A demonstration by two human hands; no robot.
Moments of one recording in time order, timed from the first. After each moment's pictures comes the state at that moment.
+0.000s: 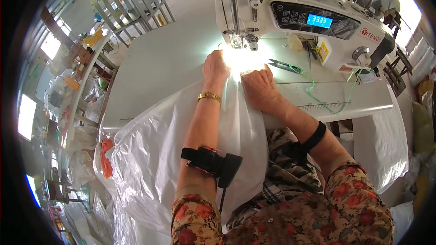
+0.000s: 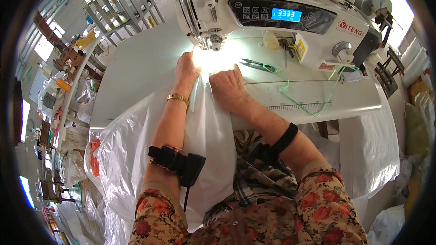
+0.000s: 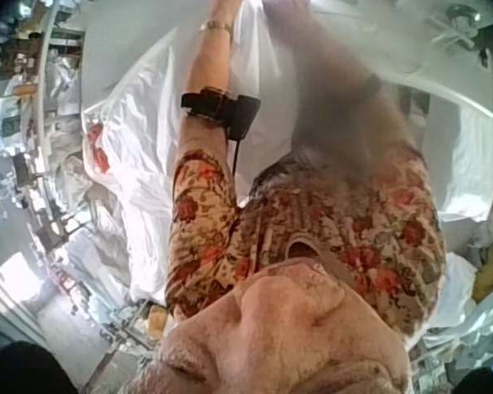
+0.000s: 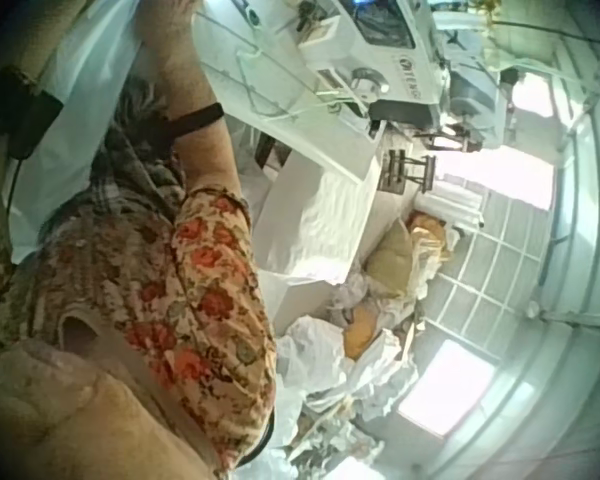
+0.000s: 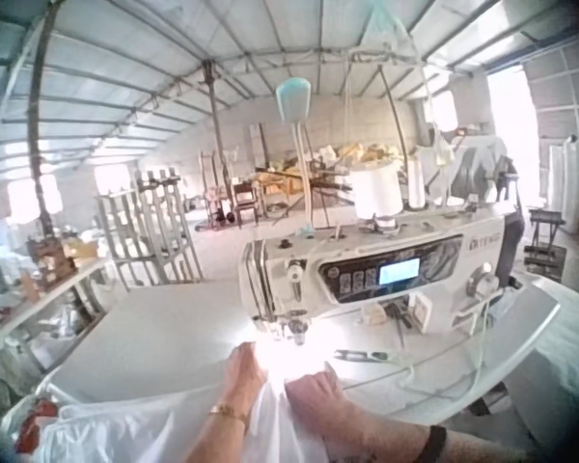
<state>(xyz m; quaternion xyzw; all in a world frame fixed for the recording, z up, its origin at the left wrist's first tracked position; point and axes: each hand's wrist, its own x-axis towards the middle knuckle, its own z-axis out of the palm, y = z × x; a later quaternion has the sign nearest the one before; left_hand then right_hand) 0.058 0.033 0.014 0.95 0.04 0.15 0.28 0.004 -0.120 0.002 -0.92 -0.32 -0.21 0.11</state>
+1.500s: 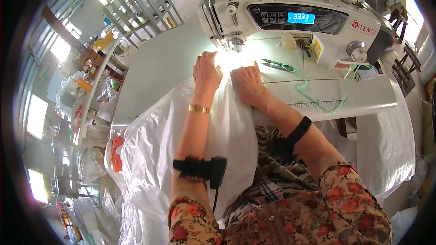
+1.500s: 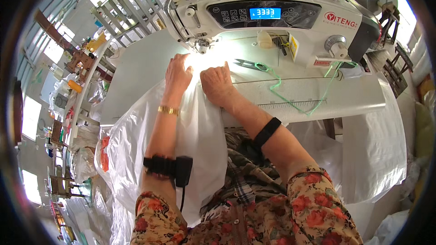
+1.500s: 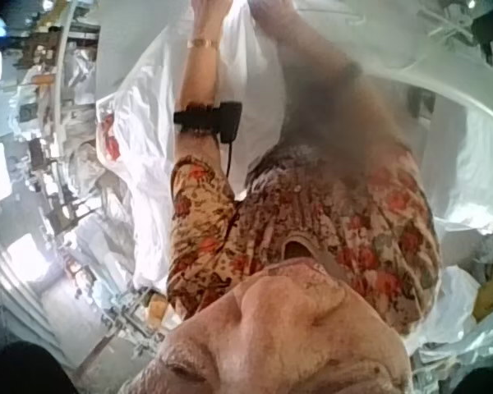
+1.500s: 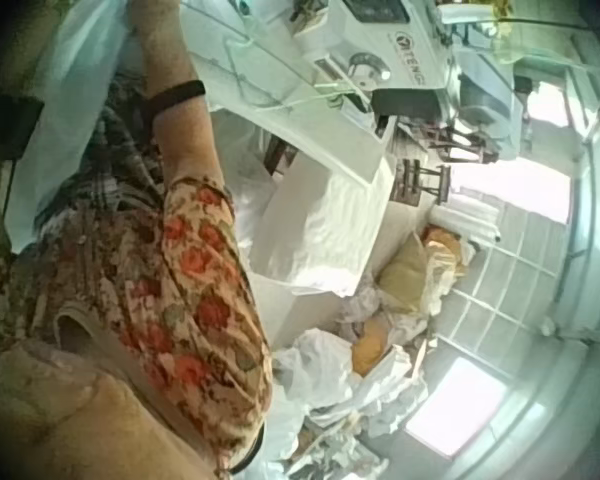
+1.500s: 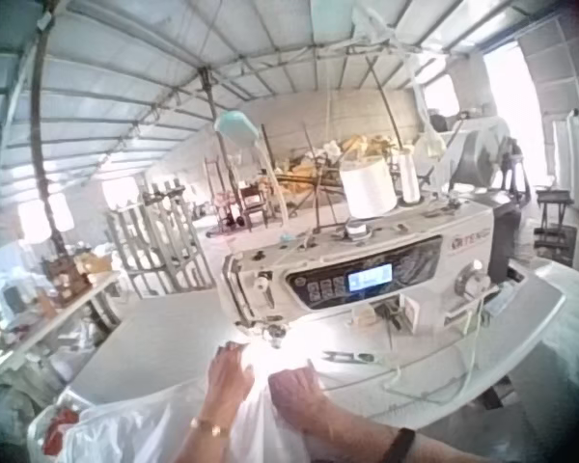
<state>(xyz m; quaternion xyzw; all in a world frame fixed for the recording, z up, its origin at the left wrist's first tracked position) 0.016 0.037 0.025 0.93 -0.05 0.33 0.16 0.014 -0.105 -0.011 -0.92 -0.30 -0.19 0.17</state>
